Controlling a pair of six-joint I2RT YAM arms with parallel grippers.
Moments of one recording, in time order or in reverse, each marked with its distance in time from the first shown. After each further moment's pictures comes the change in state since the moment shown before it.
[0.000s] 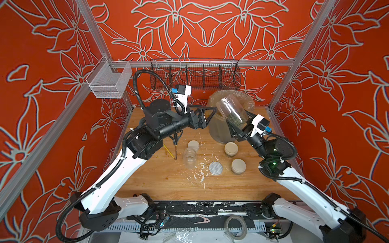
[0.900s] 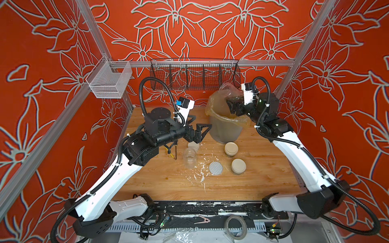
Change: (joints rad) left arm 0.000 -0.061 -0.097 -0.156 0.018 0.237; right arm -0.198 0.438 0.672 -0.904 0.050 0.122
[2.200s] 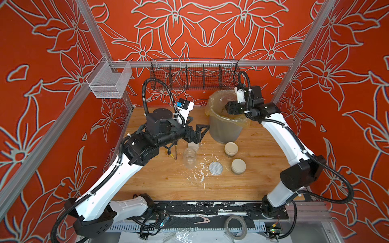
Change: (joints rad) left arm 0.000 0.002 -0.002 -0.050 -0.060 0.023; right arm -0.021 0.291 0.348 -0.479 0.095 0.090
